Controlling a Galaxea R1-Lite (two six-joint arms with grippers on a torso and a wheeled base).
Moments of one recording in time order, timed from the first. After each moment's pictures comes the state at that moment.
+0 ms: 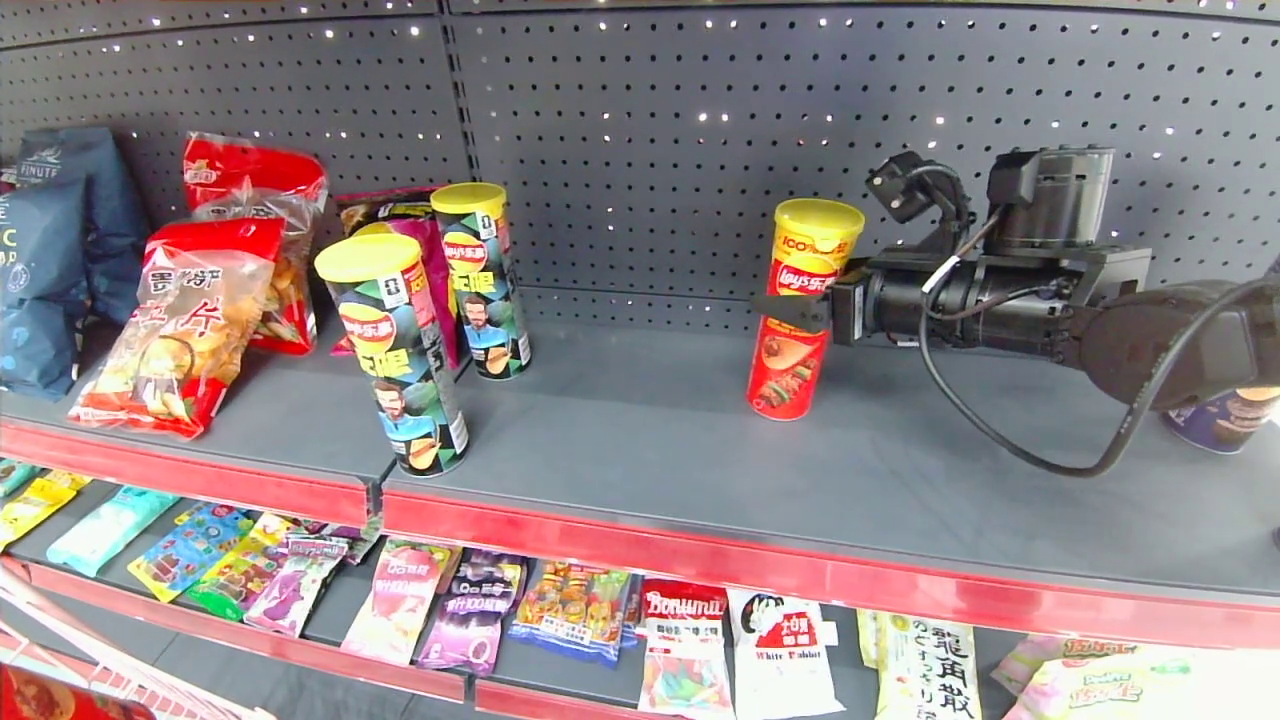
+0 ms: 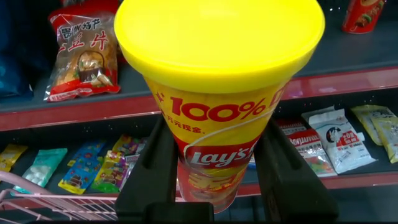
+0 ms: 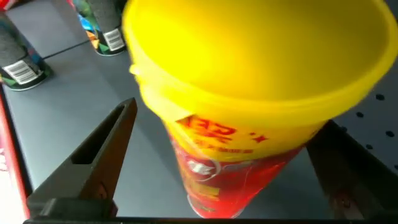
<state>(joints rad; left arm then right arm) -0.13 0.22 -0.47 0.25 -0.04 0.15 0.33 1.86 -1.24 -0.40 0.37 -0.14</state>
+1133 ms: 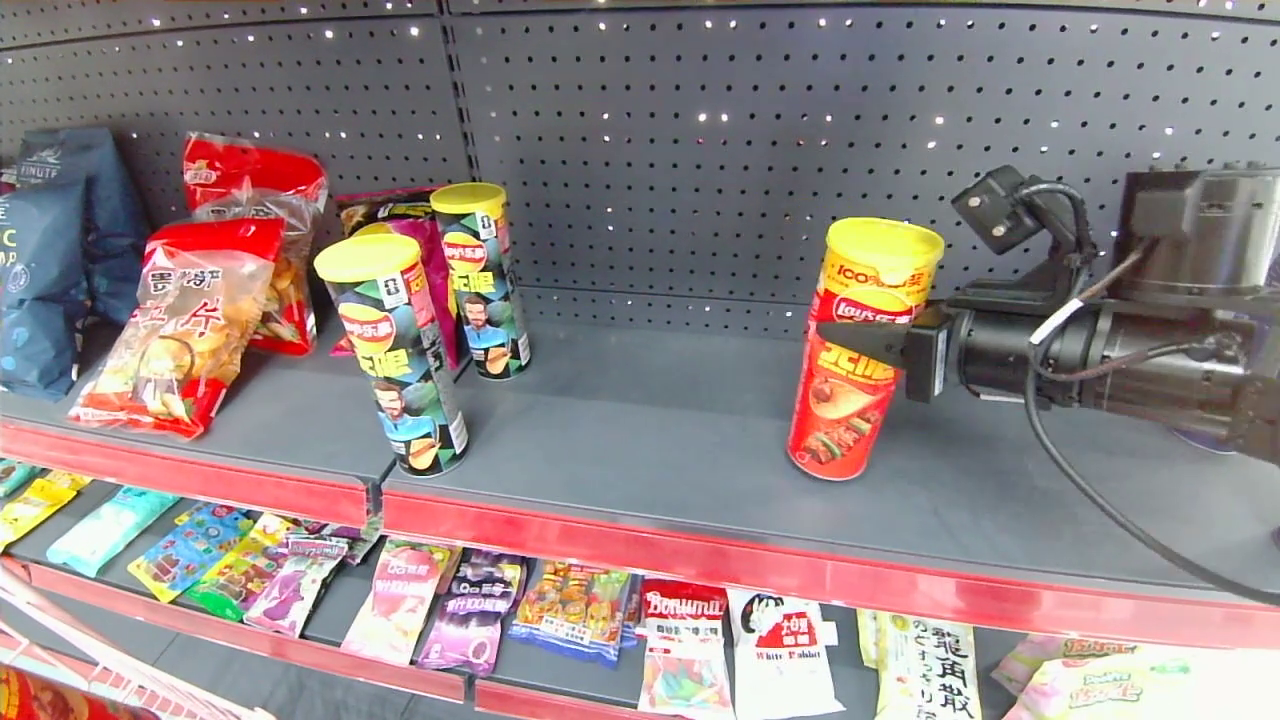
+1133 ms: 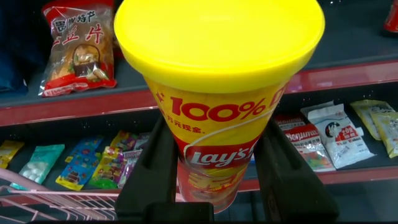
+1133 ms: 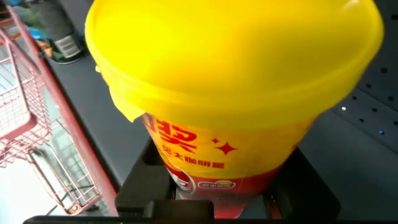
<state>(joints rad) -0.13 0.22 -0.45 0.24 -0.04 0.15 0.38 1.58 -0.94 -0.41 0.30 -0.11</state>
